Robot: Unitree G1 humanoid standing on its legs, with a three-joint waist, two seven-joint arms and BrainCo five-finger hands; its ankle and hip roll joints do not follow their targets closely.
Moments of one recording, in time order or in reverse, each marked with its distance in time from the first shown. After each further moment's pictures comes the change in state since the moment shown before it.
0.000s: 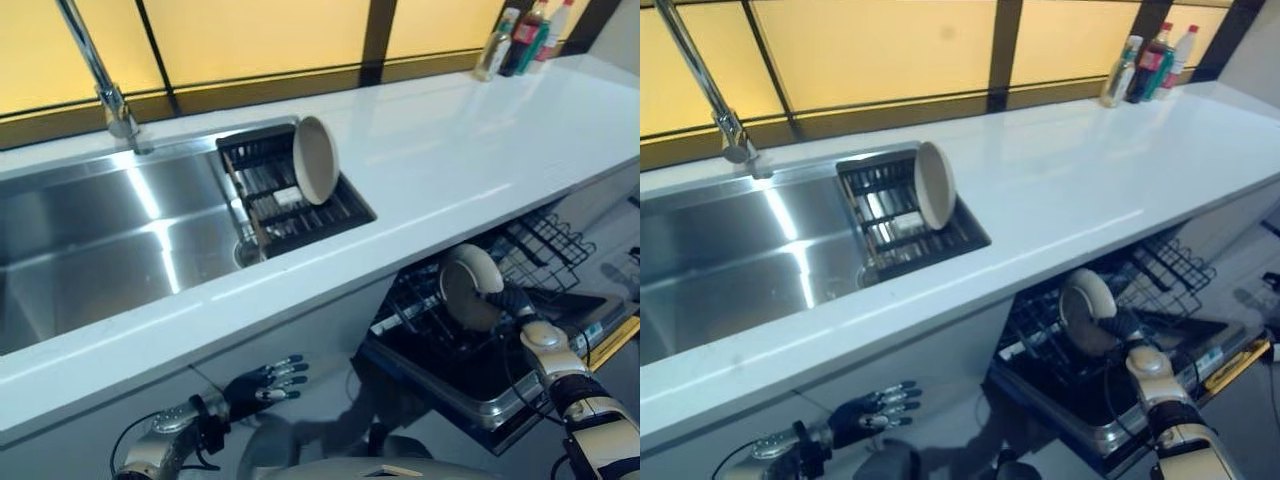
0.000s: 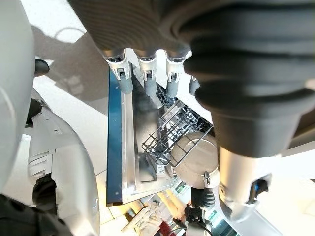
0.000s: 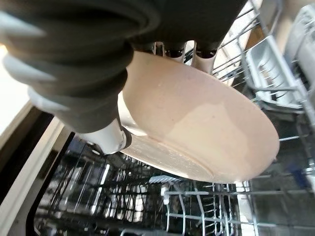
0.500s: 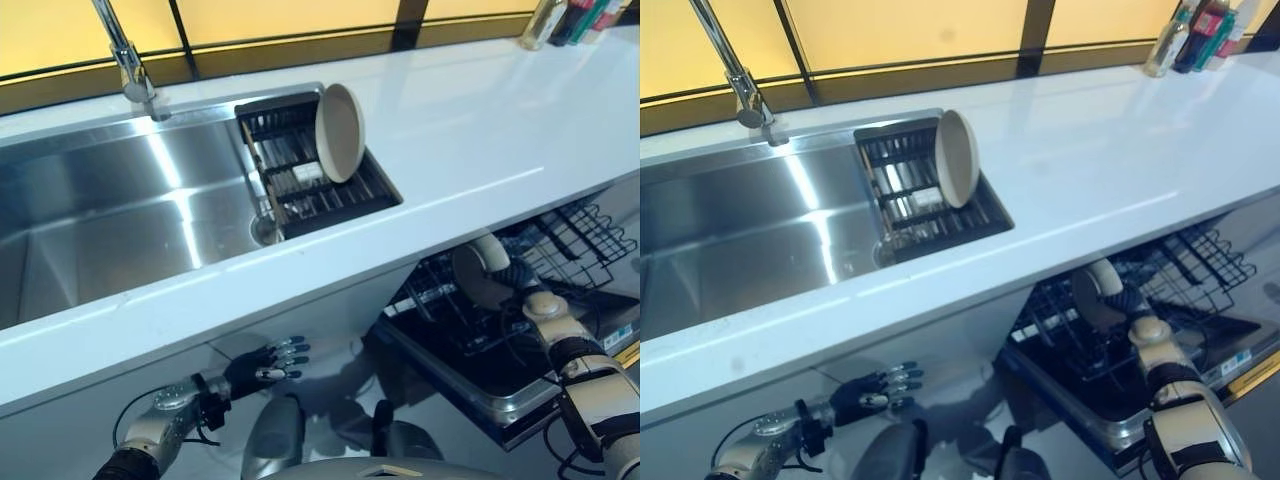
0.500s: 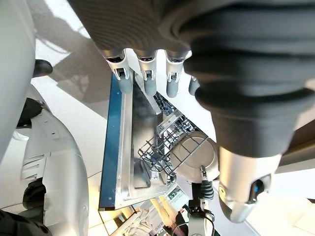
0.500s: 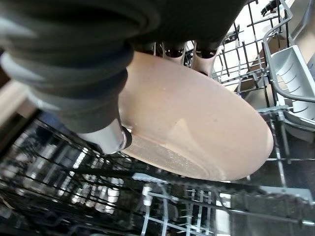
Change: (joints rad) left arm -0.073 0.015 -0.040 -0.004 -0.056 0.020 0.000; right arm -0.196 -0.026 0.080 0.205 -0.186 0.062 -0.023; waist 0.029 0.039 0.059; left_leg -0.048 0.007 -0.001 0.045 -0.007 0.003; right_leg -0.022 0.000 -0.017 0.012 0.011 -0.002
